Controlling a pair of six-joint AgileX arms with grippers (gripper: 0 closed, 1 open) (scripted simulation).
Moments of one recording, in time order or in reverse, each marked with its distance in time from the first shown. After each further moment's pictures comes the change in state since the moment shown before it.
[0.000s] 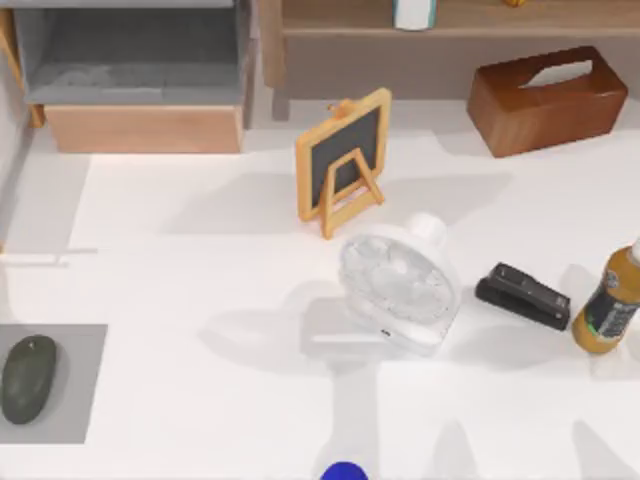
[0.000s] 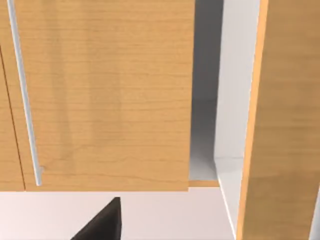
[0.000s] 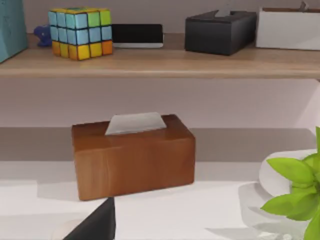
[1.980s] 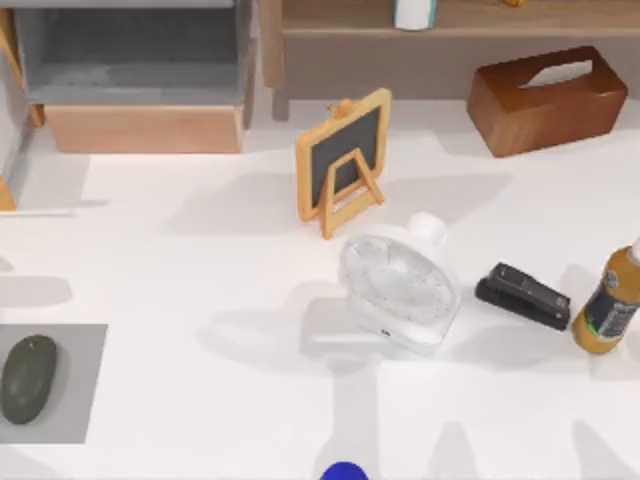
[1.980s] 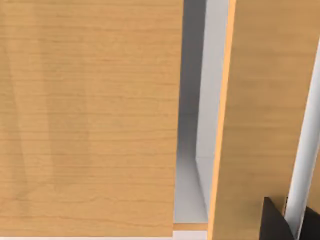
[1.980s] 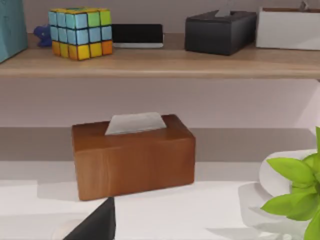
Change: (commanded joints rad) left arm -0.113 0.102 0.212 -0.135 -0.118 -0.010; right arm 0.000 0.000 0.000 0.000 0.000 0.000
